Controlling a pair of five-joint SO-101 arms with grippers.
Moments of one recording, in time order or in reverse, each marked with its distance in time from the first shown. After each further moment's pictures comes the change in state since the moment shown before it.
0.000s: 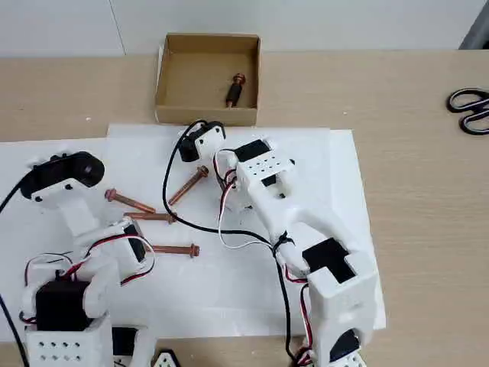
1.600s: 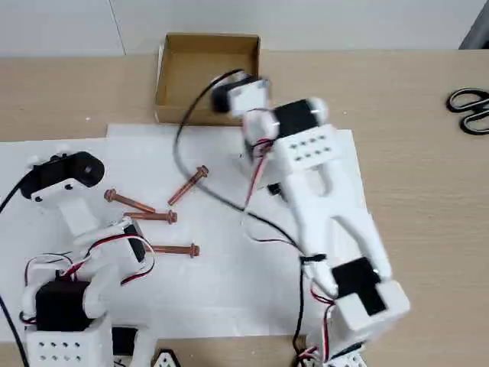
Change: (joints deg) left arm 0.0 0.0 0.0 0.0 0.0; right arm 7.1 -16.6 -19.6 32.9 -12.7
